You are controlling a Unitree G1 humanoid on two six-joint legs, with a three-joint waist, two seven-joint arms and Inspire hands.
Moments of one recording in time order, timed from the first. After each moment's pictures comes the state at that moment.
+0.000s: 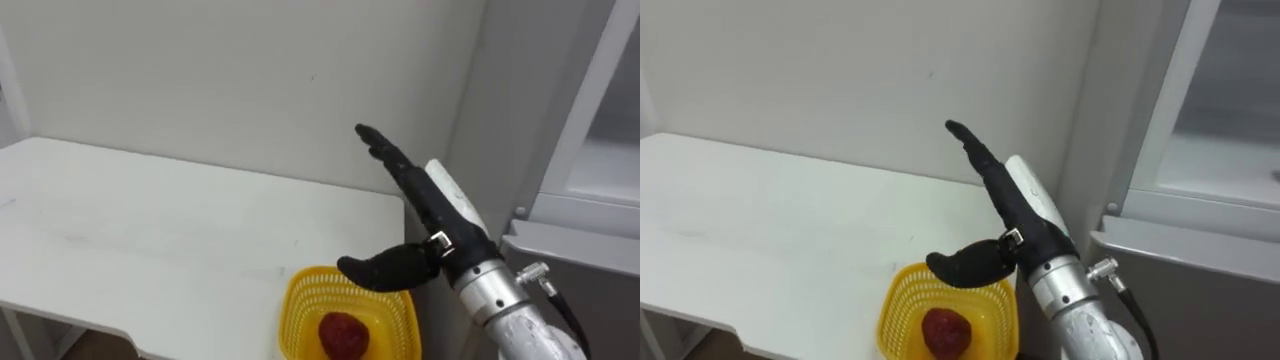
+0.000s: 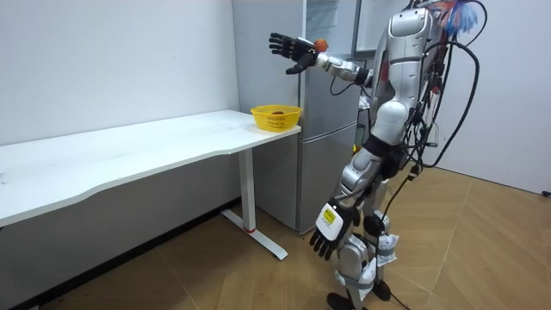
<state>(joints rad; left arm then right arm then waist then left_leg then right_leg) 0.19 0.25 -0.06 1.04 0.43 0.07 -0.07 -0.29 -0.34 0.21 -0.10 -0.11 -0.08 -0.05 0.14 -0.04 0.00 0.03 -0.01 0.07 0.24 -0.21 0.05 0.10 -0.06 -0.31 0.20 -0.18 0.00</state>
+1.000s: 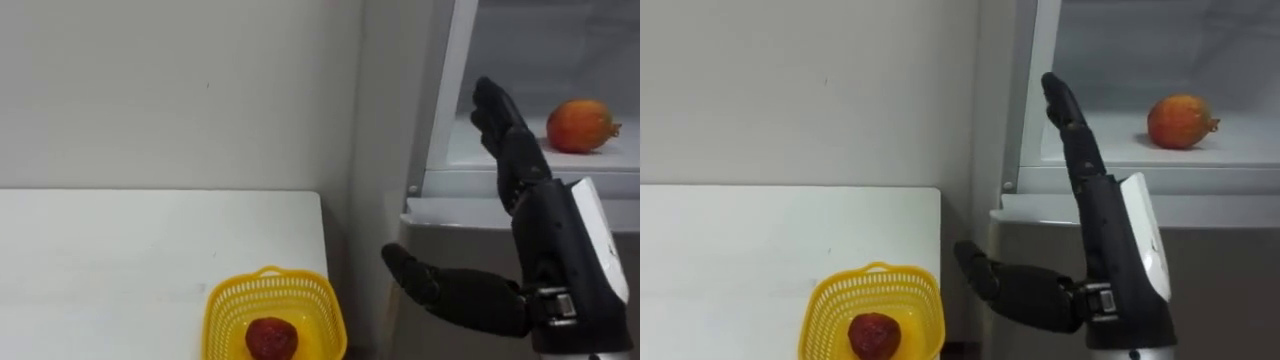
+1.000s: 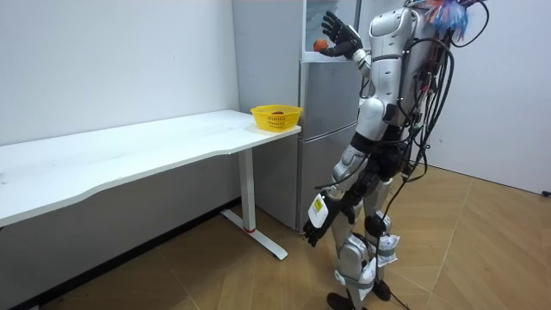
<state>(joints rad) 0.21 0.22 -0.10 1.10 0.42 -0.01 0.01 0.03 -0.28 0.11 -0.46 -0.20 -0.25 -0.31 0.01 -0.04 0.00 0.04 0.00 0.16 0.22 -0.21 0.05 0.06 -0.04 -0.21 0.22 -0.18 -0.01</state>
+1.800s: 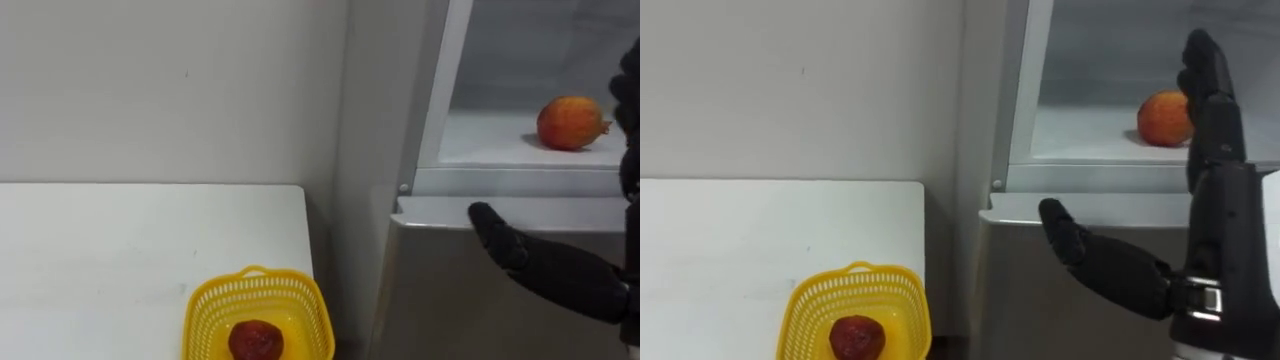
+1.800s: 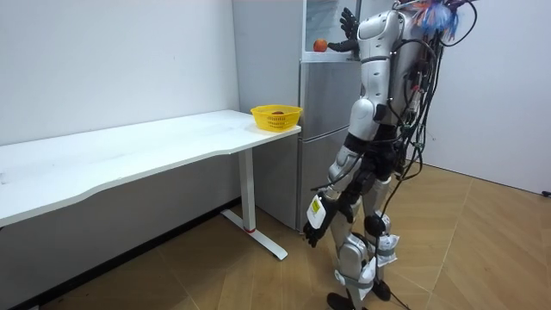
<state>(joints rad) 0.23 0.24 -0.07 1.10 0.40 -0.03 -0.01 0.03 -0.32 -0.10 -0.38 -0.16 -0.28 -0.48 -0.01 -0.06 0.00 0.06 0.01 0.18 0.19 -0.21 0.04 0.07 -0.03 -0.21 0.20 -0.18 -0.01</state>
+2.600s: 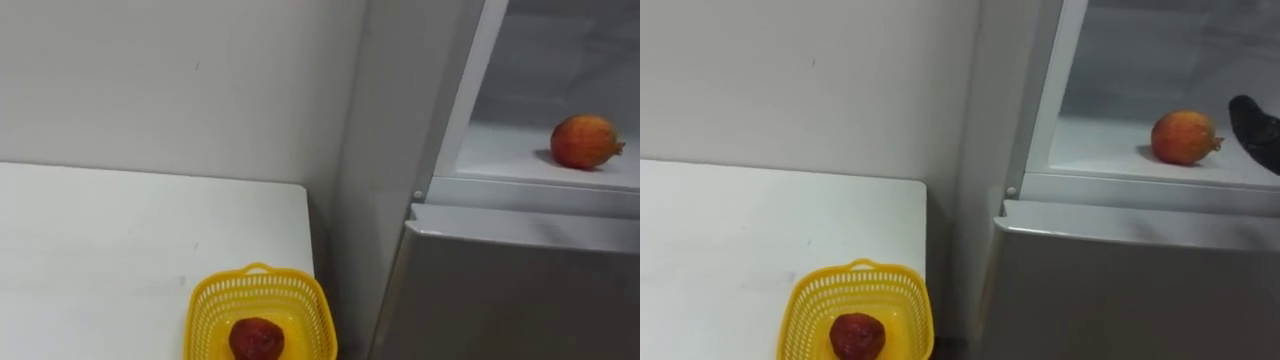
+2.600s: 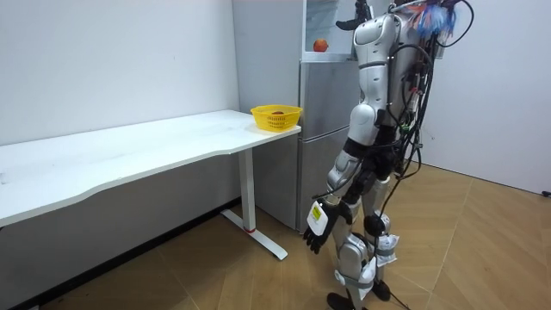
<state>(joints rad) 0.25 0.27 0.04 1.08 0.40 0.00 -0.05 -0.36 -0.64 -0.29 0.08 0.21 -0.17 -0.51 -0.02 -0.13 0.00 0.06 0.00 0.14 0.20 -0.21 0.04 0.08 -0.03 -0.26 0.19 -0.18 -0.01</state>
